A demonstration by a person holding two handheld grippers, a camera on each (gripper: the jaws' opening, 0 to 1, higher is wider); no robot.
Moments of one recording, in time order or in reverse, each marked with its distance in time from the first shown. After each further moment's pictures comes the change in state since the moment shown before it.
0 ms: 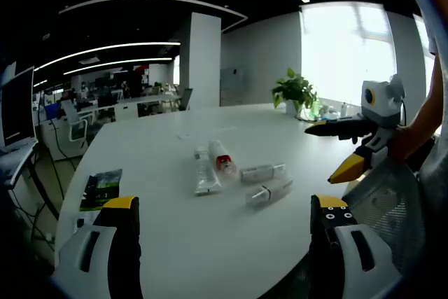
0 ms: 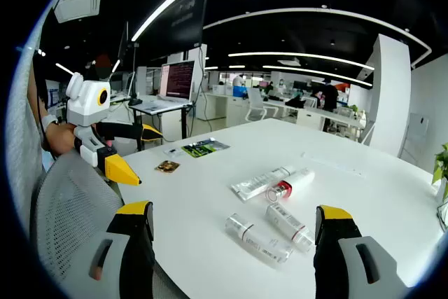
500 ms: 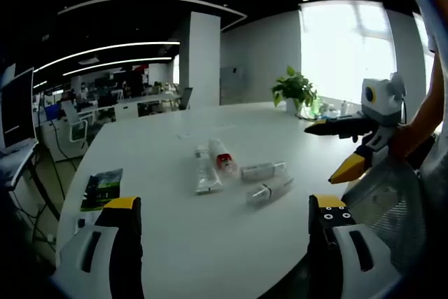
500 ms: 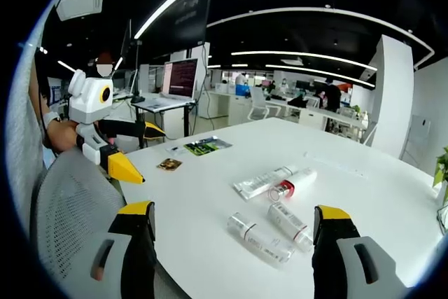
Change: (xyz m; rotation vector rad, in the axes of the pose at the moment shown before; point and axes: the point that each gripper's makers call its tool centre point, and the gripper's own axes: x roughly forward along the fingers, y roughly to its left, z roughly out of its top) left arm 0.000 0.001 -0.001 0.006 0.000 0.003; right arm 0.000 0.002 0.000 -0.010 0.002 0.003
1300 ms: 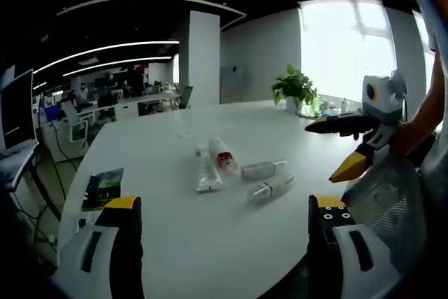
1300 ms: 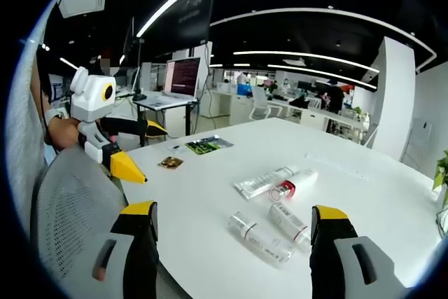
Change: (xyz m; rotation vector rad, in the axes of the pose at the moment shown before) left arm 0.000 0.001 -0.002 0.007 0.008 0.002; right arm 0.000 0.002 -0.001 -0.016 0.005 0.007
